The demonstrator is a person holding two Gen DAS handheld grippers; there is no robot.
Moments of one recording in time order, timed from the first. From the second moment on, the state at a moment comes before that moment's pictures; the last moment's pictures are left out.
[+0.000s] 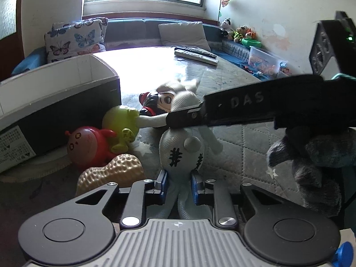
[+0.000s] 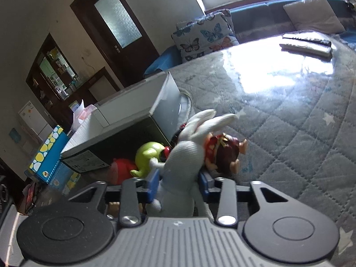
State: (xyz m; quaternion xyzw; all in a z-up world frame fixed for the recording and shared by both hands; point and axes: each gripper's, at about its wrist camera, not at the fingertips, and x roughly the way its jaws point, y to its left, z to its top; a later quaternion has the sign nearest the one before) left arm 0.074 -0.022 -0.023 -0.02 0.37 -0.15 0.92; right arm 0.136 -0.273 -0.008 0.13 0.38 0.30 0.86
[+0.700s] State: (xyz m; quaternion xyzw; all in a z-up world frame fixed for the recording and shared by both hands) left arm 0.056 0.040 0.057 -0.06 0.27 -0.09 0.96; right arm 0.140 -0.219 0.082 0.14 0.30 0.38 0.87
